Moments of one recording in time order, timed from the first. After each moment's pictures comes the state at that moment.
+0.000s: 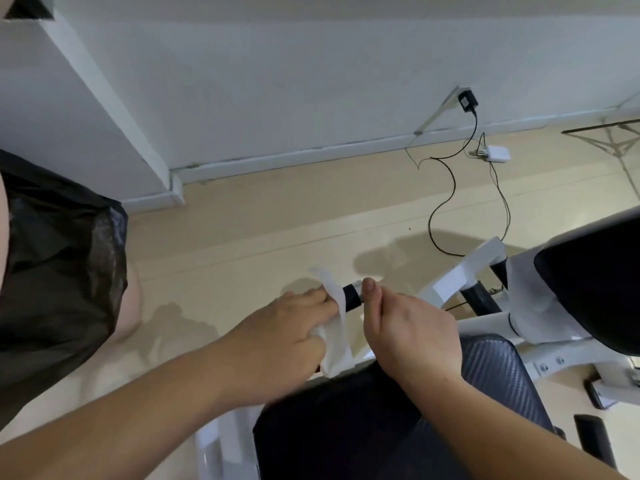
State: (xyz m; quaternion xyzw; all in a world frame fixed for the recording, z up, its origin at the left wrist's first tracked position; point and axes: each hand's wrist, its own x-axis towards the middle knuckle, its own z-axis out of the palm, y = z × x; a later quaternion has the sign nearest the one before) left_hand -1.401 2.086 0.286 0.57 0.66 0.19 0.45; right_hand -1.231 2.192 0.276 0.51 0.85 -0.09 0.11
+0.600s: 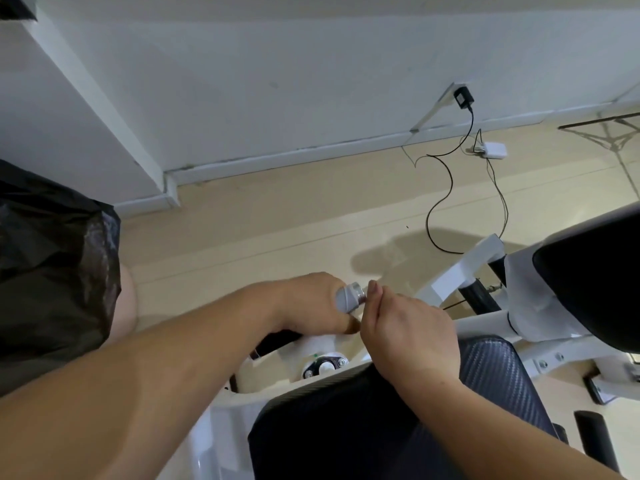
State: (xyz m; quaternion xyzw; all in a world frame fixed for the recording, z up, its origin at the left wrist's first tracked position) left_hand -1.394 2.169 0.235 0.52 0.63 0.11 0.57; right_hand -1.233 2.191 0.271 0.53 0.84 -0.06 0.09
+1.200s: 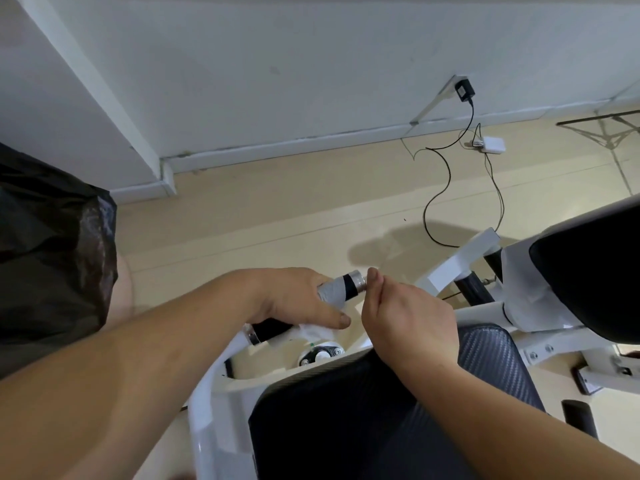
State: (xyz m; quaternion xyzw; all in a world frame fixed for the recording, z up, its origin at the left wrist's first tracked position) left_hand -1.416 2.151 0.233 0.43 0.60 0.12 0.67; right_hand -1.232 2.194 0.270 0.53 0.84 -0.08 0.11
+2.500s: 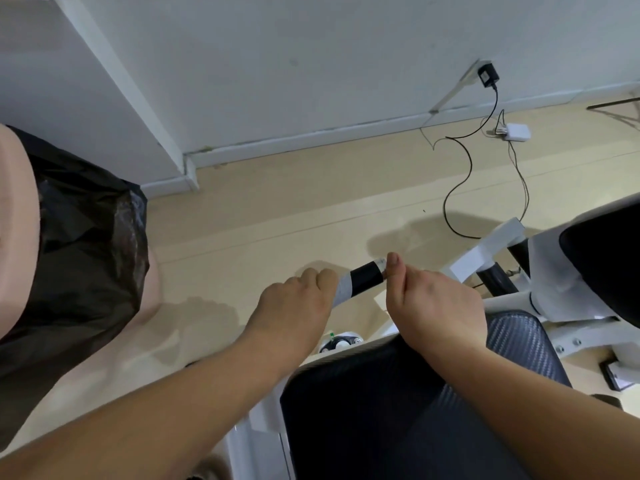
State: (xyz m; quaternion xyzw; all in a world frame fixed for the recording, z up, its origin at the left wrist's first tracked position) left_hand -1.387 2.079 0.214 0.65 0.75 0.01 0.10; right_hand -1.230 2.194 0.269 0.50 0.85 -0.06 0.11
